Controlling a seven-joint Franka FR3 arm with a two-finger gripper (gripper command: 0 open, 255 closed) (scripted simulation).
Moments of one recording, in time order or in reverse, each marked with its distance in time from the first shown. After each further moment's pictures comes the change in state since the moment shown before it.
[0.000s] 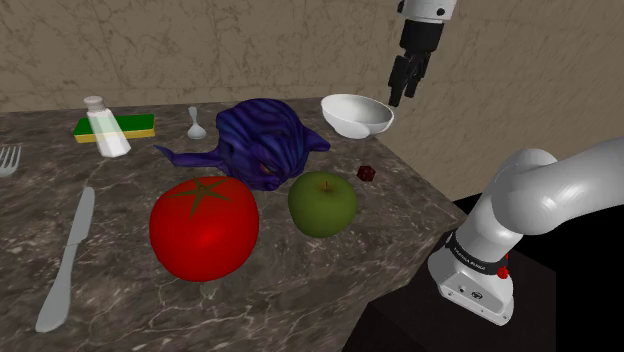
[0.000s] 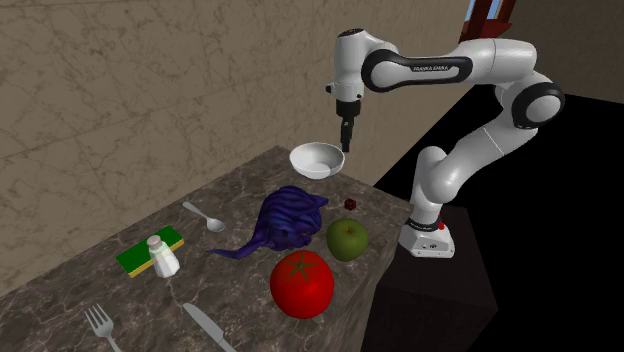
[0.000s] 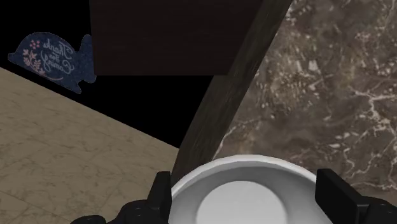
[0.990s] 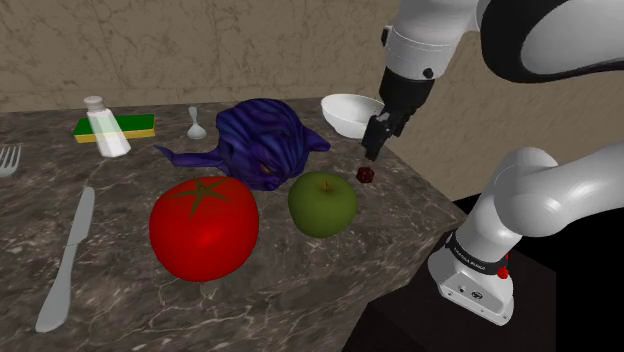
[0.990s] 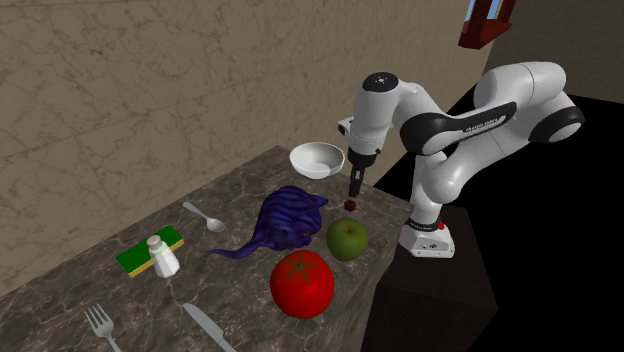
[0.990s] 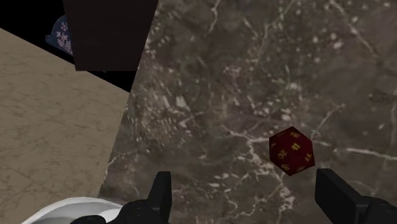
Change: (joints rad) arm 0.091 -0.085 0.450 -0.102 0.083 0.110 0.415
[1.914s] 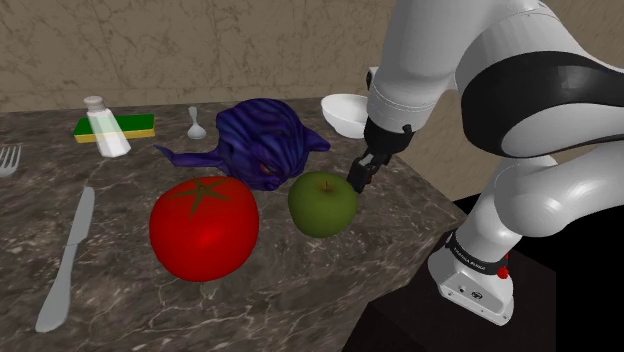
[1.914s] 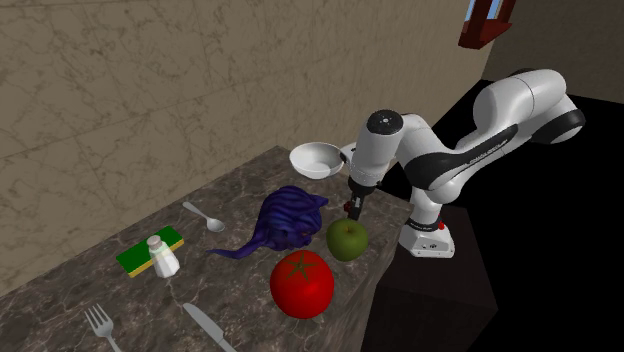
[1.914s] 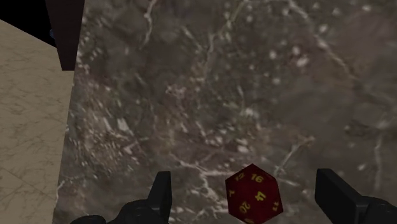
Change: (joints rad) arm 0.004 0.042 0.160 -0.074 0.023 0.126 0.128
